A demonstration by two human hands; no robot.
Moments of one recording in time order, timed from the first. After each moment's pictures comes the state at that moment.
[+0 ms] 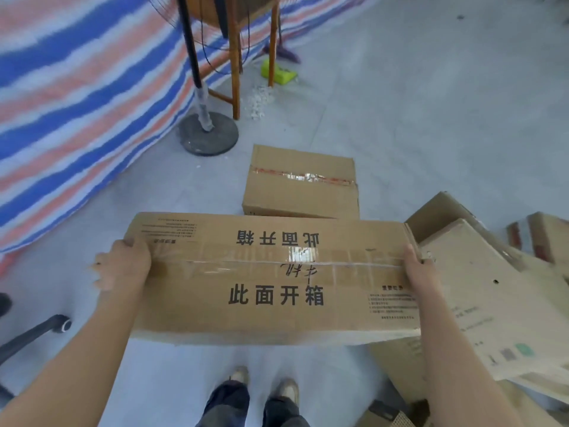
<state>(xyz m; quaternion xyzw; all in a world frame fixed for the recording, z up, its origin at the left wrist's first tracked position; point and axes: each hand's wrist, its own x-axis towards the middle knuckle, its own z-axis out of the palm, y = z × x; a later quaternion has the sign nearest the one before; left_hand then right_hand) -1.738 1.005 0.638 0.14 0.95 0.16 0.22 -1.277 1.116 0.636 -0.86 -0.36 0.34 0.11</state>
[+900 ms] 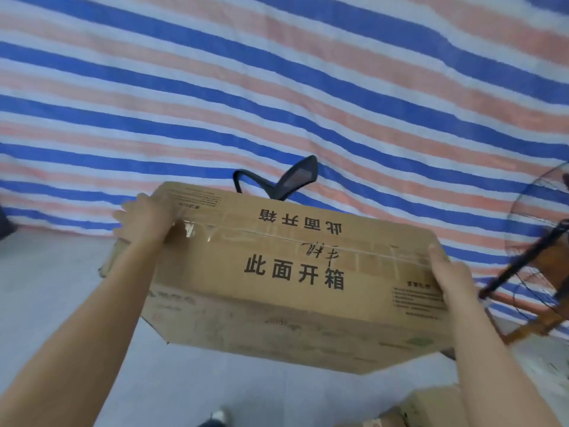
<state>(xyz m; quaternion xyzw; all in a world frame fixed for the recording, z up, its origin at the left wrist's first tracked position) -1.673 0.642 0.810 -0.37 0.85 0.37 -0.10 -1.626 1.094 0.823 -0.37 -0.84 0.38 0.10</state>
